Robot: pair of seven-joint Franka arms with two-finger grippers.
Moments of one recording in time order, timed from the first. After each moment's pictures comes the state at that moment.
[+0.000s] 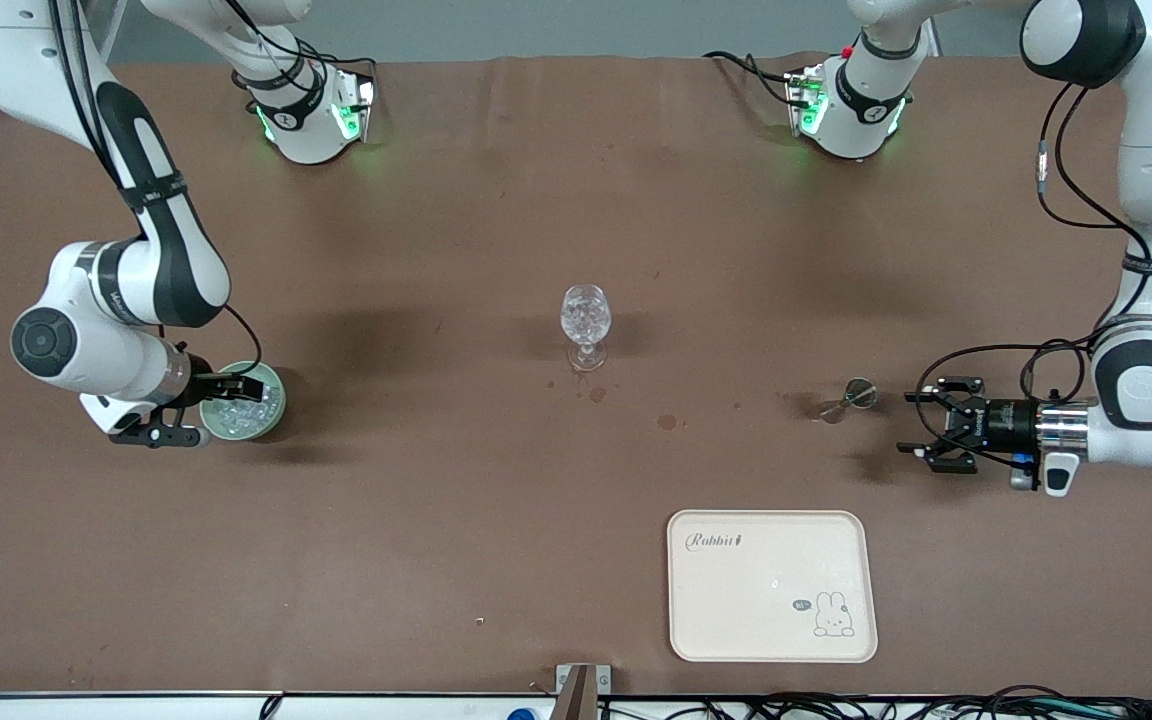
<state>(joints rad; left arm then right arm) 0.31 0.79 -0.11 -1.52 -0.75 1.71 -0.67 -0.05 0.39 0.02 -1.99 0.00 2.25 0.03</state>
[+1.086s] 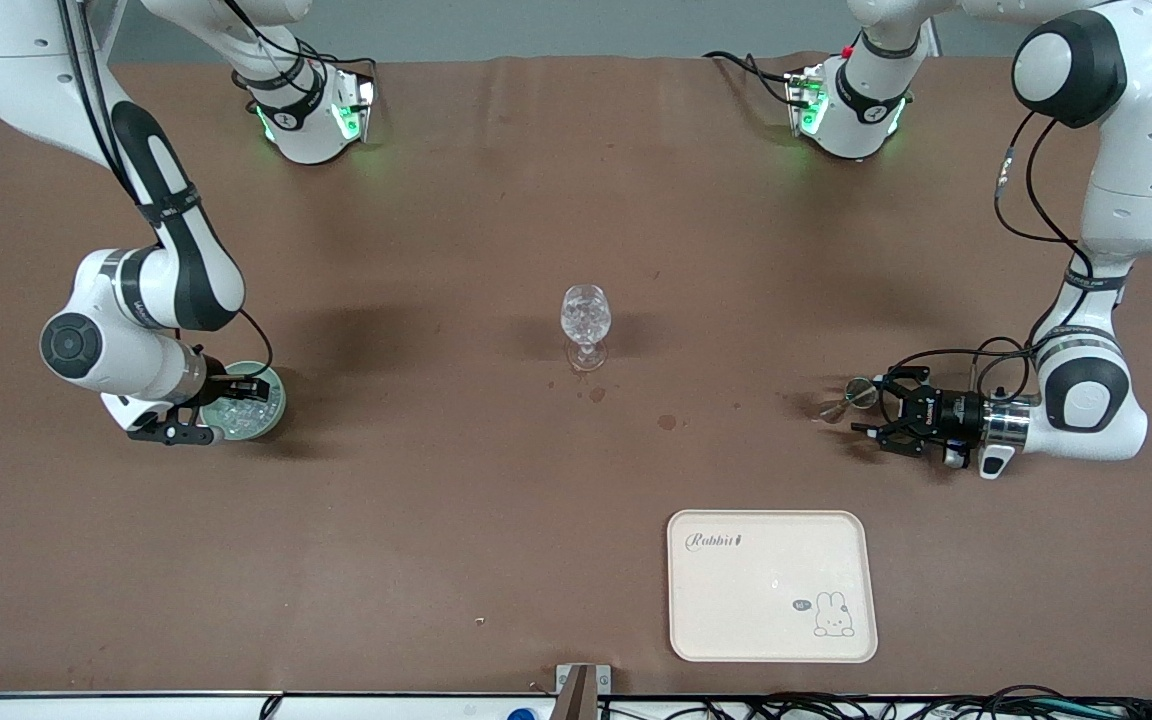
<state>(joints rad) 0.31 0.91 -0.11 -1.56 -0.89 1.63 -0.65 -0.05 0.42 0.02 -2.04 0.00 2.32 0.05</state>
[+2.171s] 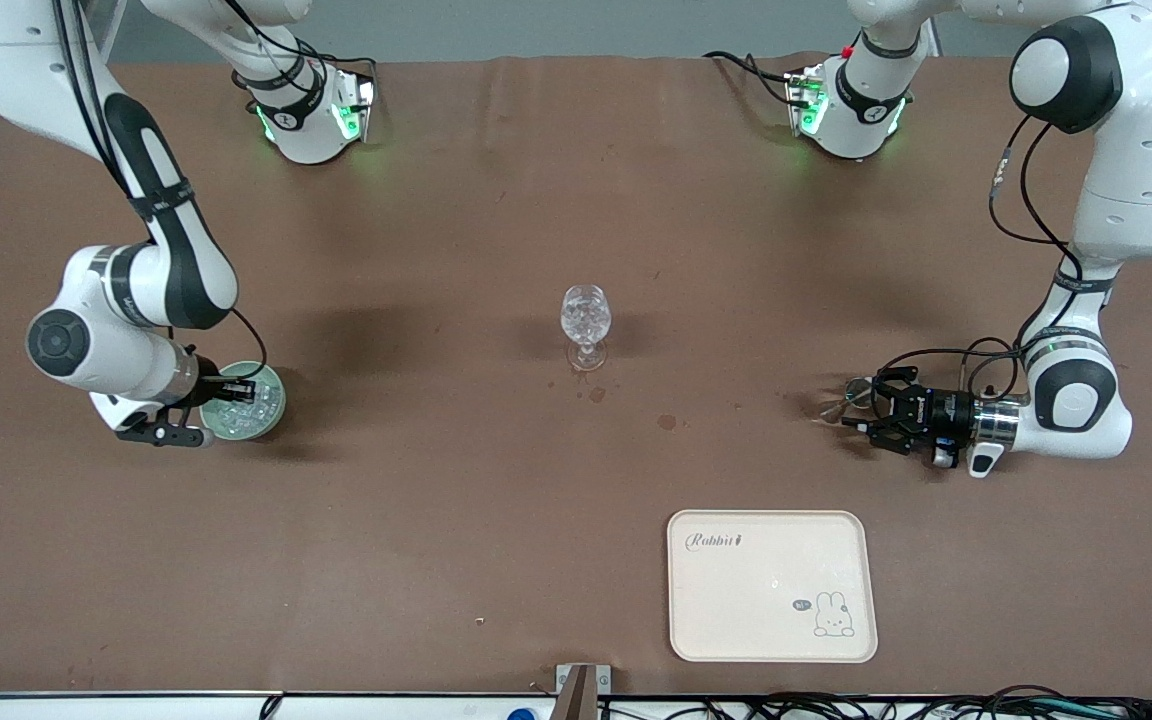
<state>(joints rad) 0.31 0.92 -0.12 -1.56 -0.91 1.62 -0.61 -0.05 0.37 0.02 -2.01 0.00 2.27 0.08</state>
